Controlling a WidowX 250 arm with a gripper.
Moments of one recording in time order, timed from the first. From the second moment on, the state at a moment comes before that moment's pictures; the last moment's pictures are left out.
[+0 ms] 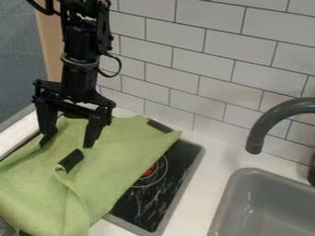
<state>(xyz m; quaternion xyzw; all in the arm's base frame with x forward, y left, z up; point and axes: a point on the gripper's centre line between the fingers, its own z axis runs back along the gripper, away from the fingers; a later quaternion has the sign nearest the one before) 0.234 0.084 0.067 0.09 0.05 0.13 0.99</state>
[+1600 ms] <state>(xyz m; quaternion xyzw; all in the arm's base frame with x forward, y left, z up) 0.344 0.024 0.038 -0.05 -0.05 0.15 0.99</state>
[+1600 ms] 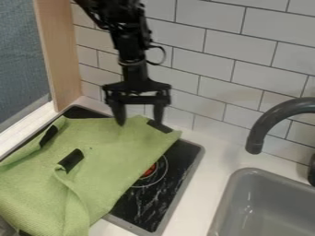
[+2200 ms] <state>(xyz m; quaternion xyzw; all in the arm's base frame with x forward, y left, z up) 0.387 -0.004 0.014 -0.02 -0.05 0.13 0.99</state>
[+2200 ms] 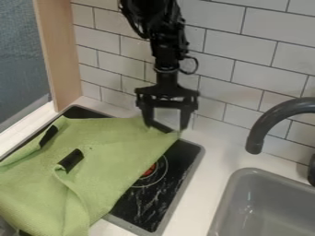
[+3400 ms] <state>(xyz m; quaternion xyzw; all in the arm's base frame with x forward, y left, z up) 0.390 -0.015 -0.008 0.02 -0.02 0.10 0.99</state>
